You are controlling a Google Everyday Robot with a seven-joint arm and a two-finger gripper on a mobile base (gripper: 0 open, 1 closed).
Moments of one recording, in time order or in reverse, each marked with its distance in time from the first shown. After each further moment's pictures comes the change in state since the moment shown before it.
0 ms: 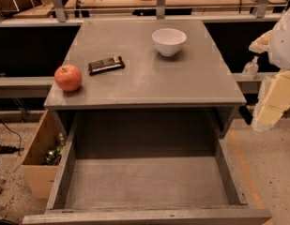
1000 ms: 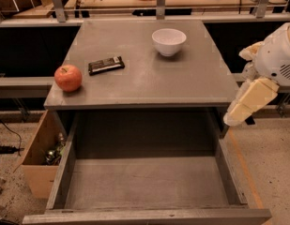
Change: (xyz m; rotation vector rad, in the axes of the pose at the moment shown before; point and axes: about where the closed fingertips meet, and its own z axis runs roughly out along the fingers) arm -0.017 -0.021 0.041 0.033 -0.220 0.138
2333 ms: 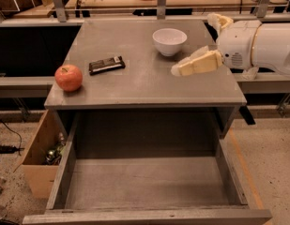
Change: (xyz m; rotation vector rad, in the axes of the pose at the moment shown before) arm -0.125 -0.076 0.029 0.188 -0.766 0.056
